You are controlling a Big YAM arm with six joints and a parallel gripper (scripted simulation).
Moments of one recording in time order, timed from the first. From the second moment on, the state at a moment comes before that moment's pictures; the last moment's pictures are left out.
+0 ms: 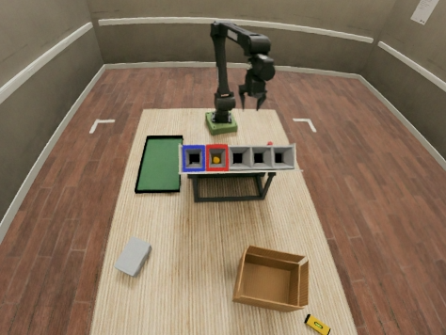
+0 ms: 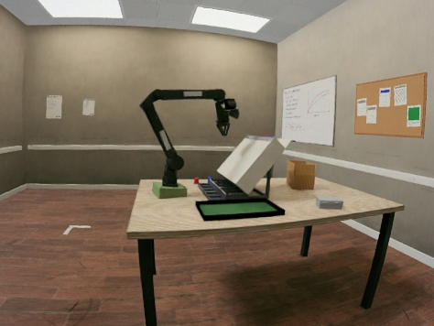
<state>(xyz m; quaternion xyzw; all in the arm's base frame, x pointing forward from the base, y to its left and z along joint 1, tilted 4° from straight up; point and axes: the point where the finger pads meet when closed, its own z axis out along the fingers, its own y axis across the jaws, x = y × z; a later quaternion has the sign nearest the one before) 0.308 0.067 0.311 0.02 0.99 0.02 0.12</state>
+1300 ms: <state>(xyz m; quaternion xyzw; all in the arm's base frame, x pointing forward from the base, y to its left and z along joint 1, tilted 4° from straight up) 0.259 0.006 0.262 0.01 1.00 0.01 0.04</state>
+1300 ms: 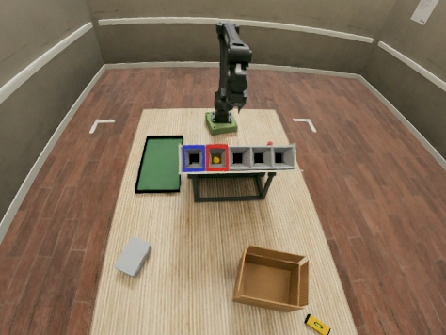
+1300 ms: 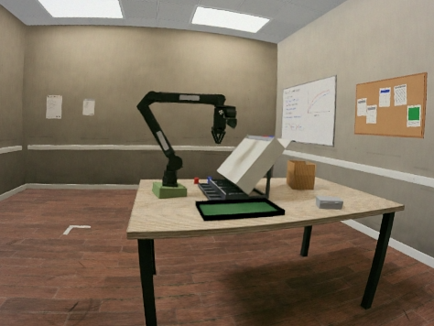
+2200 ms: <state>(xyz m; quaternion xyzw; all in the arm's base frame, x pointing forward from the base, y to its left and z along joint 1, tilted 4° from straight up) 0.259 0.006 0.261 0.01 1.00 0.01 0.04</state>
